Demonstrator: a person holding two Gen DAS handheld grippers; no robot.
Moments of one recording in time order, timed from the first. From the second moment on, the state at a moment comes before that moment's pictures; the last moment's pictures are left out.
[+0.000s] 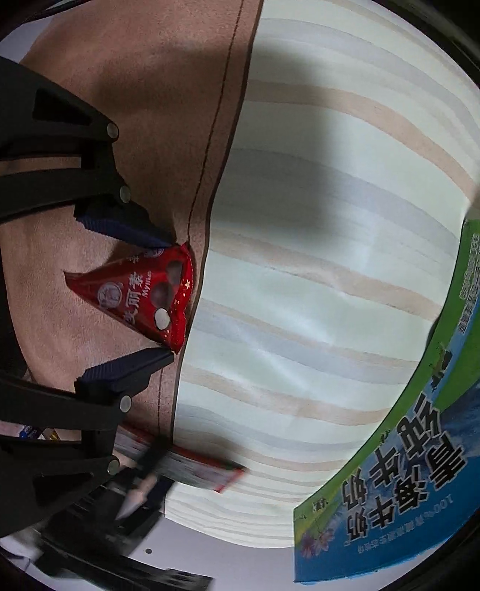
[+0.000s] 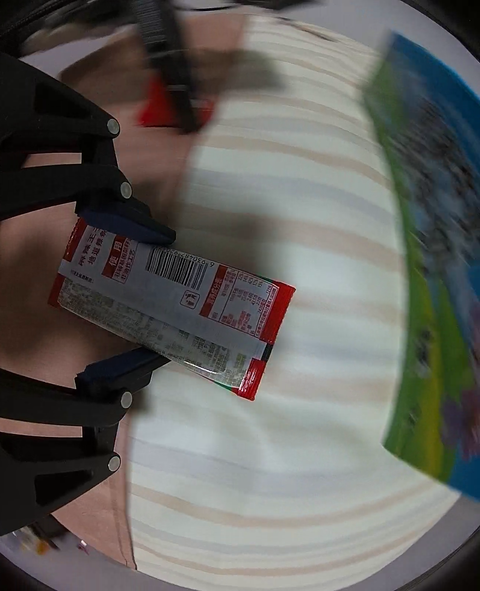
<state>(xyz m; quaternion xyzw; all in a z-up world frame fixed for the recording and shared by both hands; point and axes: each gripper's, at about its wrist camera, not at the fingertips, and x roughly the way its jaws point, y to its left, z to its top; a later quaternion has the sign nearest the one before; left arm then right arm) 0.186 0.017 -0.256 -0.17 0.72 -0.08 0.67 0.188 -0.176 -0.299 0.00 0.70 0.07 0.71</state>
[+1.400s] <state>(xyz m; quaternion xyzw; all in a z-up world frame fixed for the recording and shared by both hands) 0.171 -0.080 -0.144 -0.03 0.62 -0.10 0.78 0.151 -0.220 -0.174 0.11 0.62 0.08 0.77</state>
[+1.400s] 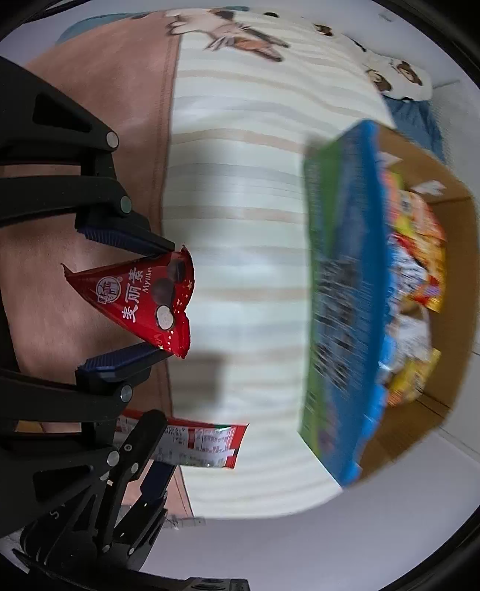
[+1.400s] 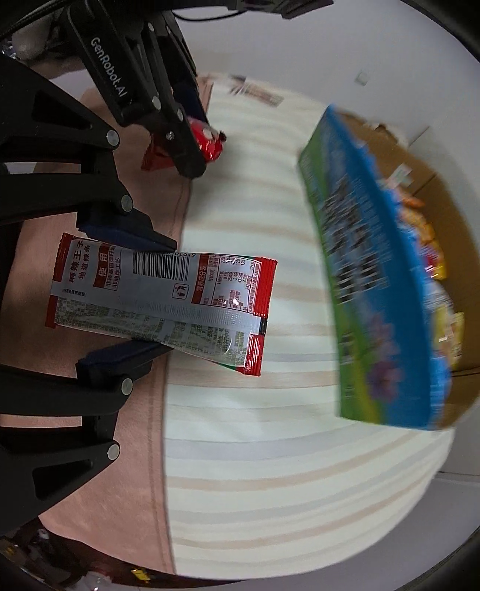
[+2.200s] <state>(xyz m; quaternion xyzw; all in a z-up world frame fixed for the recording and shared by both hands) 0.406 -0.073 -0.061 -0.07 0.60 -0.13 0.78 0.387 -0.216 -0.077 0.08 0.55 0.11 0.82</state>
